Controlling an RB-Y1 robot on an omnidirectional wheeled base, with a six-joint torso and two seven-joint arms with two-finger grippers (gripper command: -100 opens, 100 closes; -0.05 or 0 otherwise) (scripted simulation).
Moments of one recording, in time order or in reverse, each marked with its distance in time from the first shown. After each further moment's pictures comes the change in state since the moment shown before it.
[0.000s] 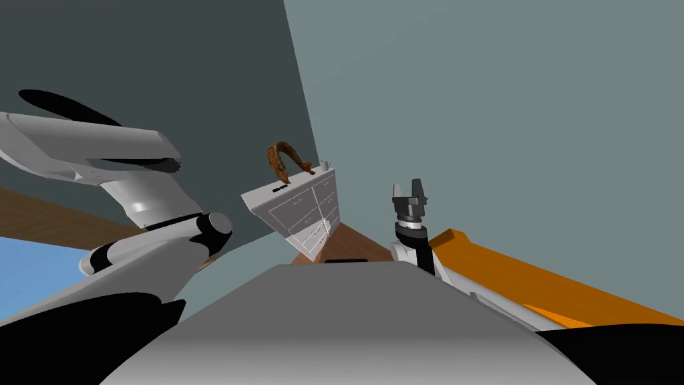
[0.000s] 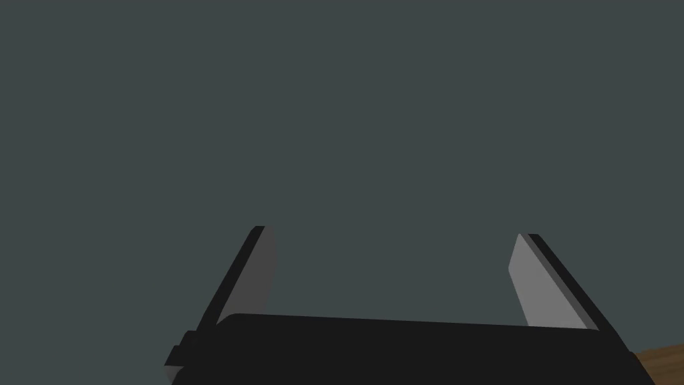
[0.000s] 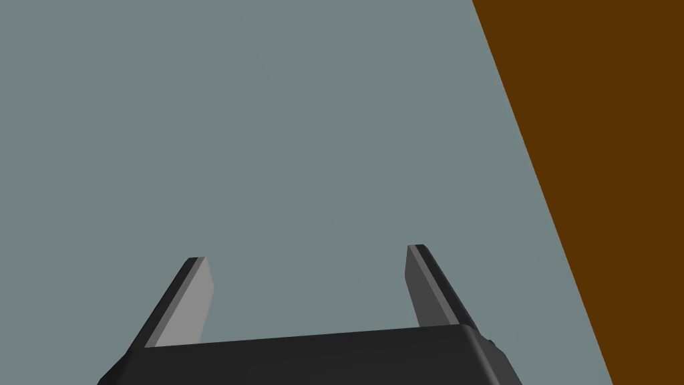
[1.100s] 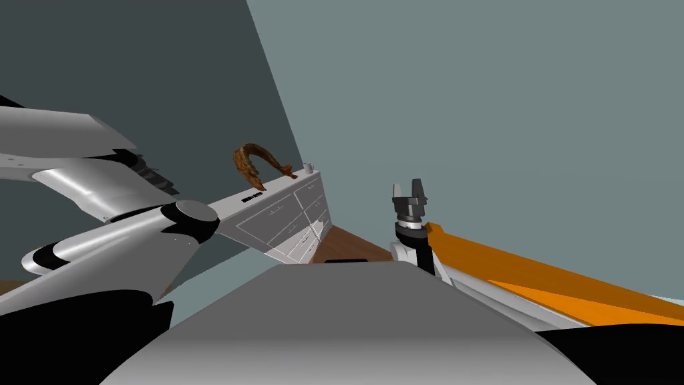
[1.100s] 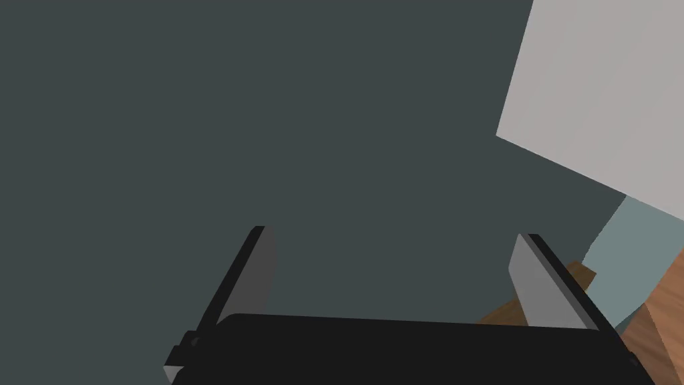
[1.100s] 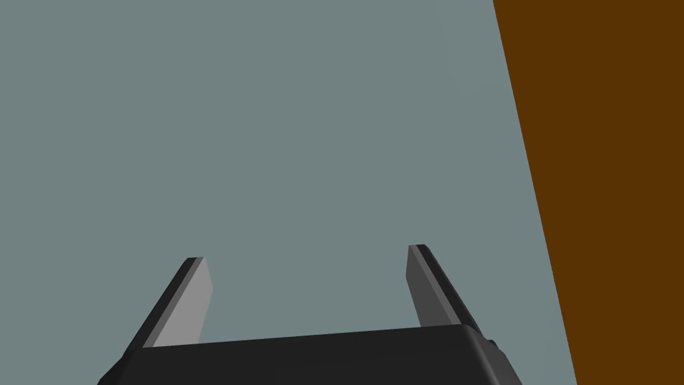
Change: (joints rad) left arm -0.153 0.086 0.130 0.282 -0.068 0.295 0.023; right arm 0.000 0.000 0.000 0.000 0.000 0.000 0.000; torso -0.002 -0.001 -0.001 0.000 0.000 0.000
